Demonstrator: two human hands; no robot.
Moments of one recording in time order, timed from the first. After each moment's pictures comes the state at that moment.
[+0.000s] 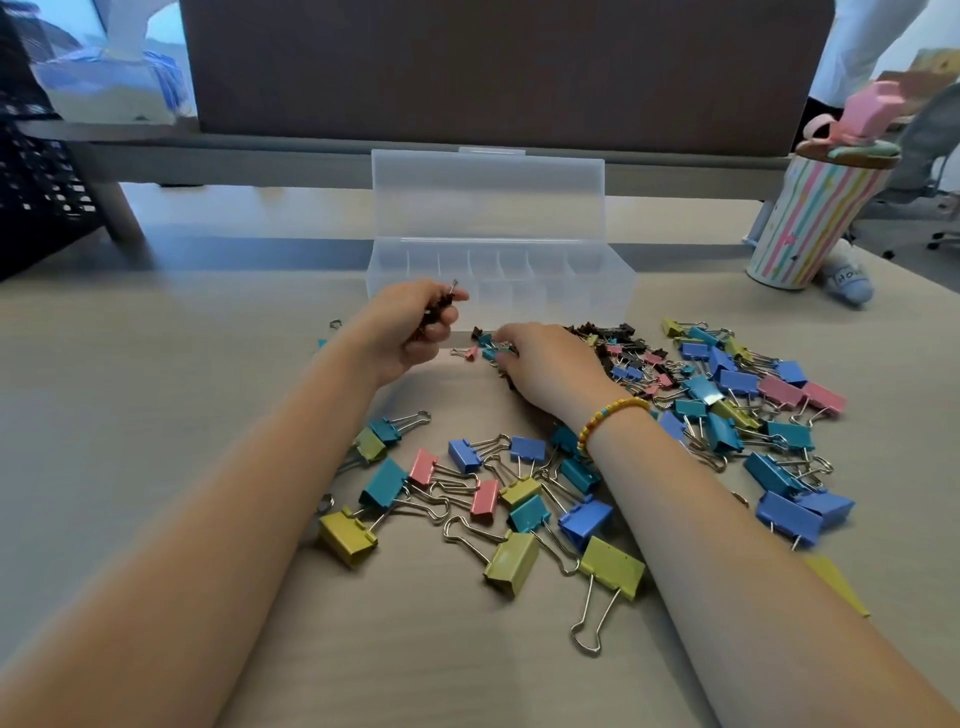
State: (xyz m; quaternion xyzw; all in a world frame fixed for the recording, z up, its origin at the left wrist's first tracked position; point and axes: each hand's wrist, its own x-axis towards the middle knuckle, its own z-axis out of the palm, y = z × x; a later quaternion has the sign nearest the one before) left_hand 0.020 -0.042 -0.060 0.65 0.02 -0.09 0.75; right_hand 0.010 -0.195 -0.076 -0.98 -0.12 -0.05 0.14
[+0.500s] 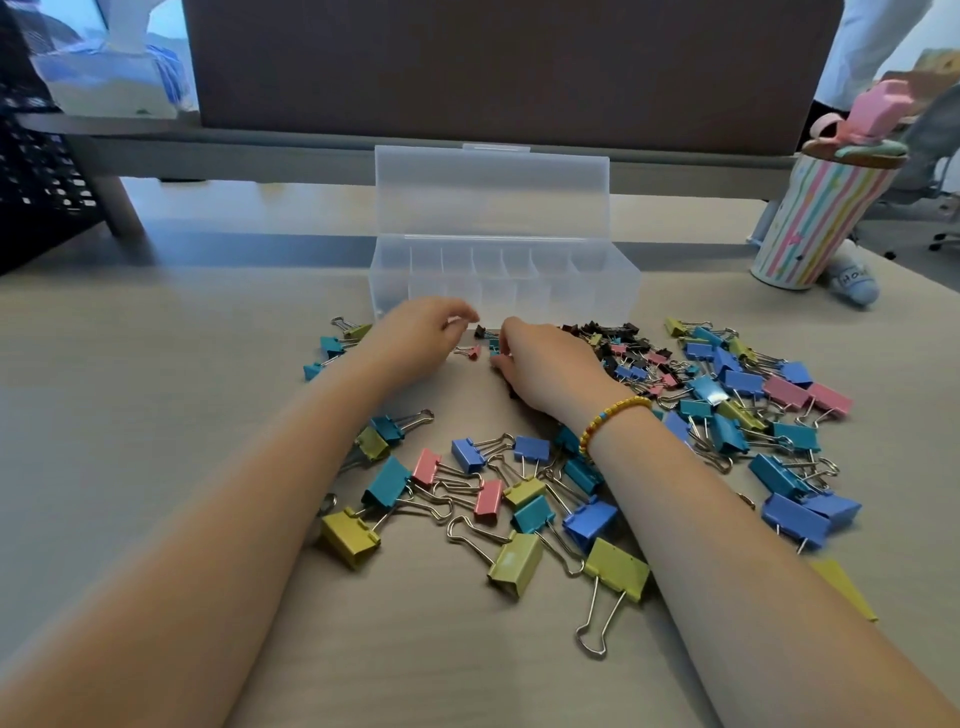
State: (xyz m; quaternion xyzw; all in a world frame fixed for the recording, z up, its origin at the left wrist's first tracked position) left_hand 0.026 -0.045 -0.078 0.96 -0.12 0.06 0.26; right_hand 0.012 -0.191 -0.076 -0.99 -0.15 -0.05 0.05
